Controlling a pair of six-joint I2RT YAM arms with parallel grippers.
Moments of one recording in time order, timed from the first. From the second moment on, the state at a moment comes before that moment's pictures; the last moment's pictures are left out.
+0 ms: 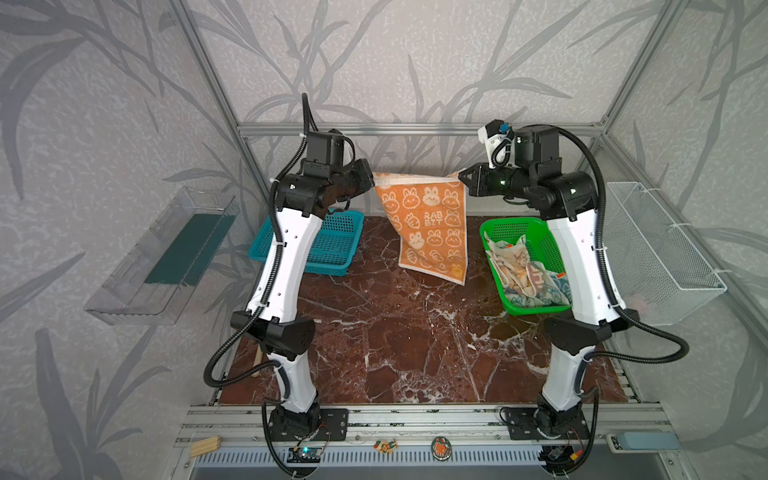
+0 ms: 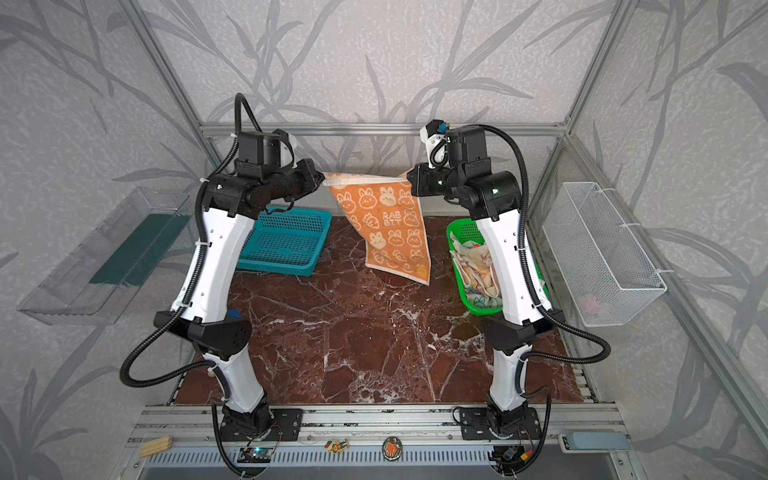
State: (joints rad) left arm -0.28 1.82 2.42 -1.05 0.14 -0.56; right arm 0.40 1.87 2.54 -1.12 -0.27 0.25
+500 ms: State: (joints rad) left arm -0.55 1.33 2.12 -1.06 -0.02 -0.58; right arm 0.44 1.35 2.07 -0.95 -0.34 0.23
